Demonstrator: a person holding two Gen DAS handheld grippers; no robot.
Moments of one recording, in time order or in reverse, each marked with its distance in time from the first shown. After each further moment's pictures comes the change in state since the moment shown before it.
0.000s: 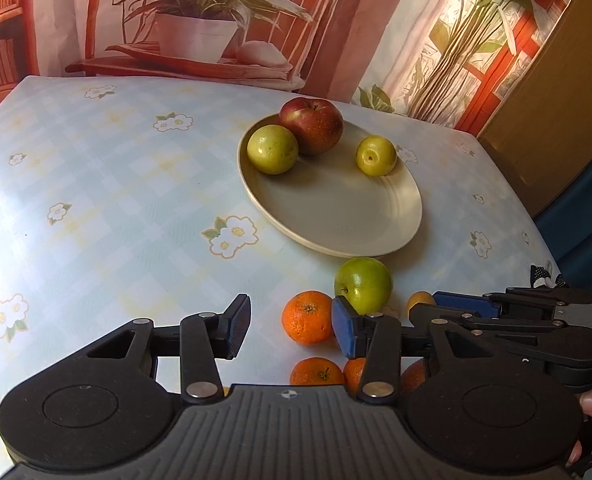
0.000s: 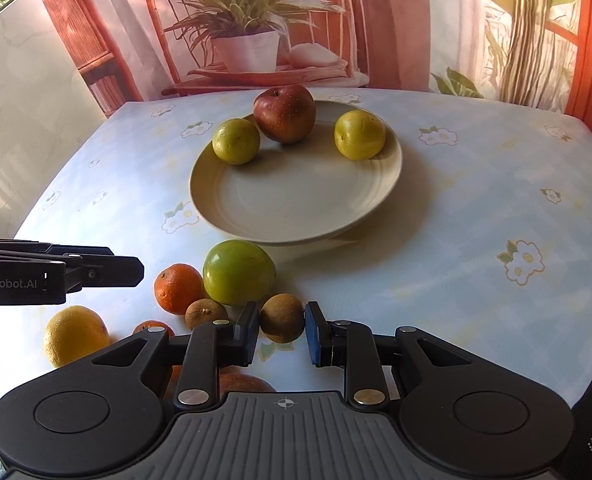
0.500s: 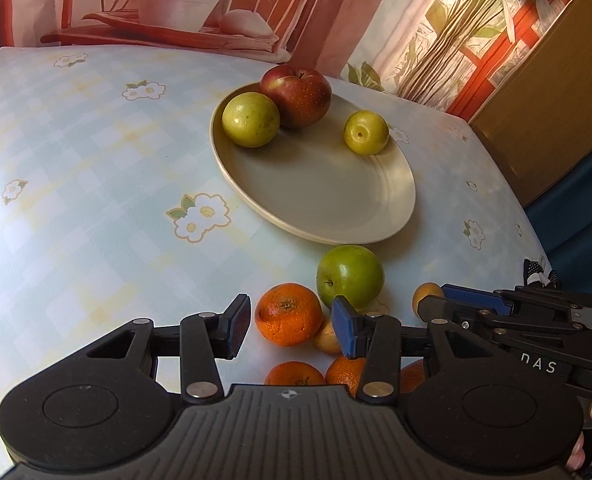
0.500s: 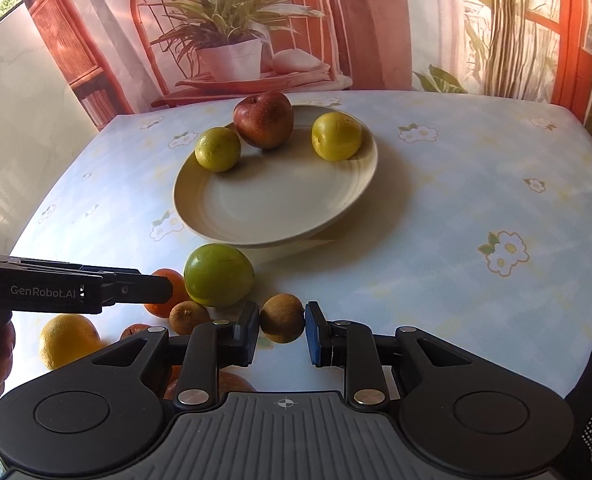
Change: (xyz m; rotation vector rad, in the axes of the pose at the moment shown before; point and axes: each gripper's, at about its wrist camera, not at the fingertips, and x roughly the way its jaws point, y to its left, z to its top) left arm 0.033 -0.005 -0.001 -0.001 0.065 -0.052; right arm -0.004 -0.015 -0.004 0.041 -0.019 -0.002
